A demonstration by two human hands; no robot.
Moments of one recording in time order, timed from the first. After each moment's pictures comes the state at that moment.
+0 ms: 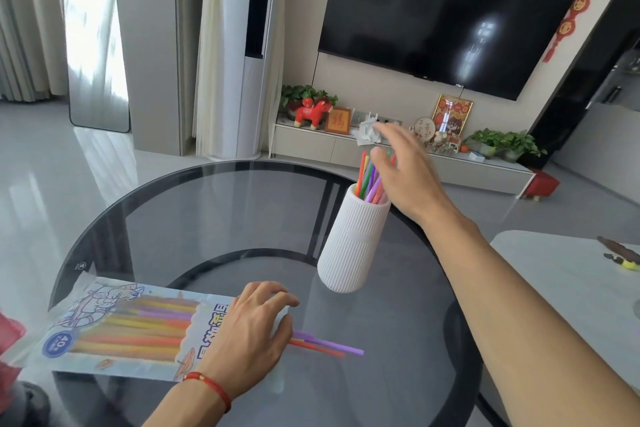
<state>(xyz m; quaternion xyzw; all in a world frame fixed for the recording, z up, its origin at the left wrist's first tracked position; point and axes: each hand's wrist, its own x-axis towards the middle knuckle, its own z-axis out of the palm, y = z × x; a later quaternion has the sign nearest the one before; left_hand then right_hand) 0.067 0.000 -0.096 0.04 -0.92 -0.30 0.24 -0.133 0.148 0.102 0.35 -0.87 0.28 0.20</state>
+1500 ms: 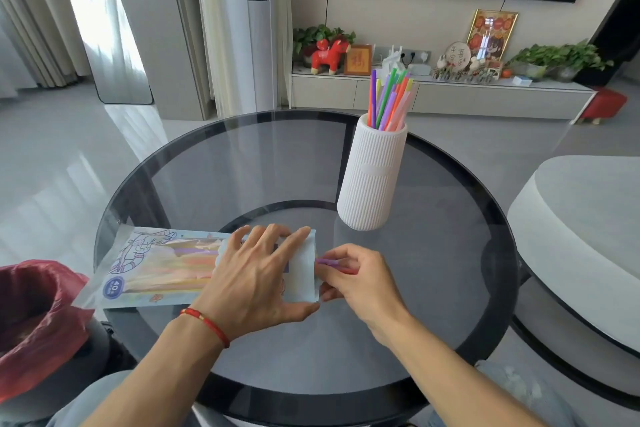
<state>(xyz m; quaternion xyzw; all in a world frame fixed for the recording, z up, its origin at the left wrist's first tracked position) 0.092 -0.012 -0.079 0.01 -0.98 -0.06 0.16 -0.005 0.162 -0.104 0.15 -0.72 0.64 -0.22</state>
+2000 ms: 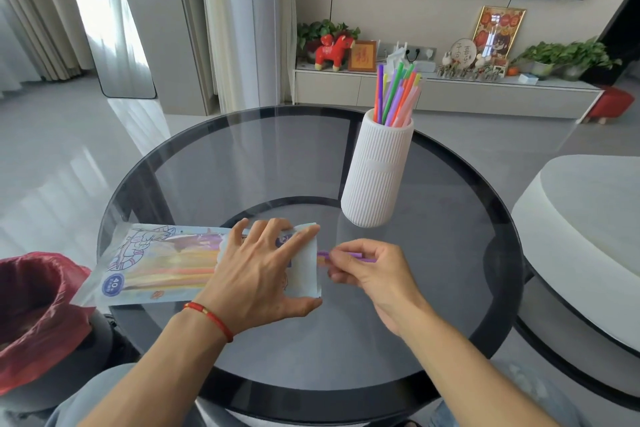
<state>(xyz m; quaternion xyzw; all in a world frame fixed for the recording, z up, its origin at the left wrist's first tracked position) 0.093 -0.012 -0.077 0.03 -0.99 -0.05 0.14 -0.012 0.171 -0.093 0.10 -0.68 0.69 -0.23</state>
